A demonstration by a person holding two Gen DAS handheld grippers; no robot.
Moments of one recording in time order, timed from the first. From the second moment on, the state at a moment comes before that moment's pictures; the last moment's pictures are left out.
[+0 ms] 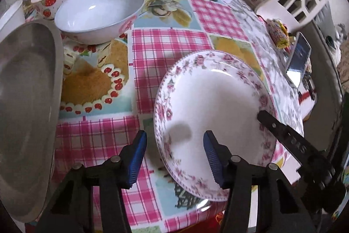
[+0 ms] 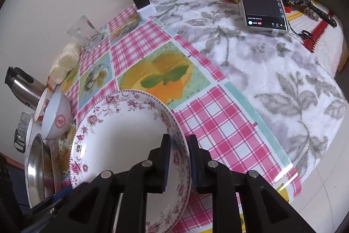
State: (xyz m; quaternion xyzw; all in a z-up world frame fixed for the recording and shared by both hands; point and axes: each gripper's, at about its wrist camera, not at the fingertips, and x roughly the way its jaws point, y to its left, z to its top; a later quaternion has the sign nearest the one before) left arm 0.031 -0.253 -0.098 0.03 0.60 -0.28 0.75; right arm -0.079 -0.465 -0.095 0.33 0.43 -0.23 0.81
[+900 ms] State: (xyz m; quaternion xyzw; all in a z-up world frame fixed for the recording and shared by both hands) left arm 0.046 -0.258 -0.095 0.05 0.54 -0.30 0.78; right arm -0.088 -0.459 -0.083 0.32 0.40 -0.20 0.84
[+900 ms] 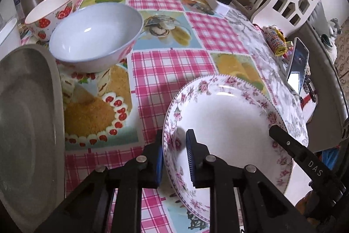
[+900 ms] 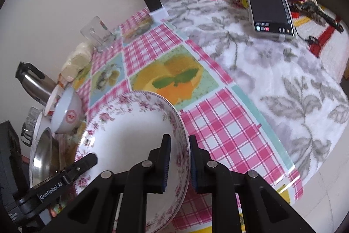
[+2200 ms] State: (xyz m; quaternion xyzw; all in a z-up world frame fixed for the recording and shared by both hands) left arm 0.061 -0.161 -0.010 0.00 0.45 -0.33 0.83; right arm -0.066 -0.382 -0.018 0.29 0.32 -0.15 0.89
